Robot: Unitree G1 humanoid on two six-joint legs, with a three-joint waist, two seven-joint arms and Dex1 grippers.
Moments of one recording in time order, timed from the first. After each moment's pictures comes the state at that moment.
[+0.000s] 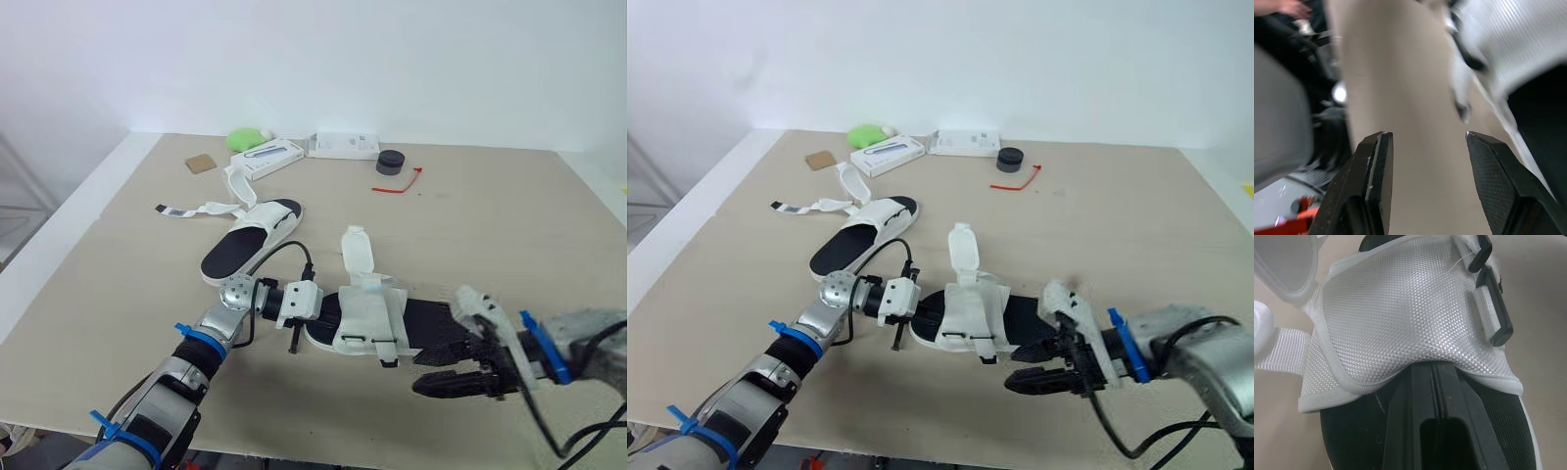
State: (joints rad) left arm -0.63 0.21 -0.39 0.66 -0.12 -0.45 -1.31; right arm -0.04 -1.07 -0.13 -0.55 0.73 1.07 1.08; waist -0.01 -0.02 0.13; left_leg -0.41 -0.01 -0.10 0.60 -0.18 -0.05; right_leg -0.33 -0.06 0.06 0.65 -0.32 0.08
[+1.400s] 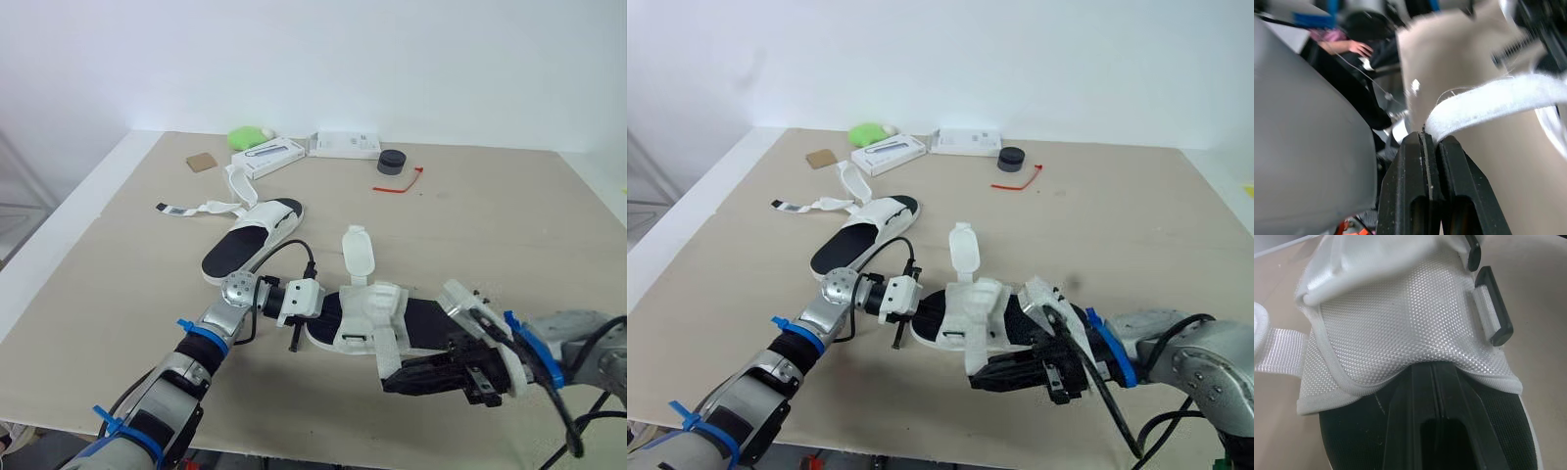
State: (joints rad) left arm -0.66 0.20 -0.39 0.70 -0.12 -0.46 -1.33; right arm -0.19 -1.03 -0.20 -0.62 1.19 1.19 1.03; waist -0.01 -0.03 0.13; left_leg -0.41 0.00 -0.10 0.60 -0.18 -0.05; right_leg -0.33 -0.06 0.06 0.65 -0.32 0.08
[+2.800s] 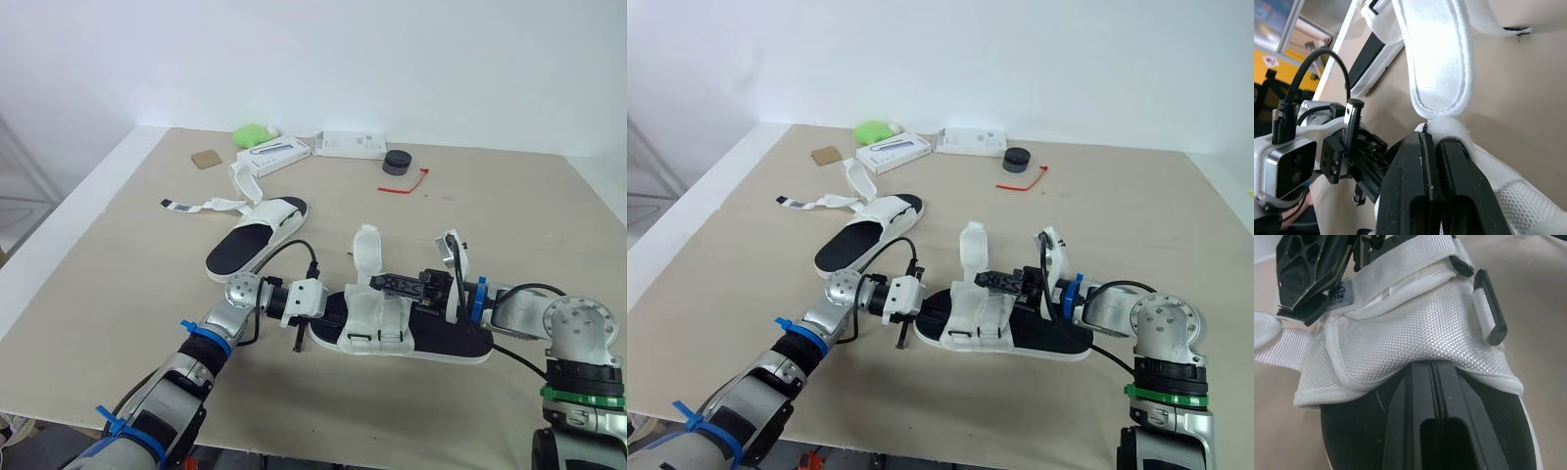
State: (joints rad) left arm -0.65 0.19 -0.40 0.70 -0.11 -0.46 -1.31; right arm -0.40 -0.58 -0.31 -0.04 1.23 1.35 0.26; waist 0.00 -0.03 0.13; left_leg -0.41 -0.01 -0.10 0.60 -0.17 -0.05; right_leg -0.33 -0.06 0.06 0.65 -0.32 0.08
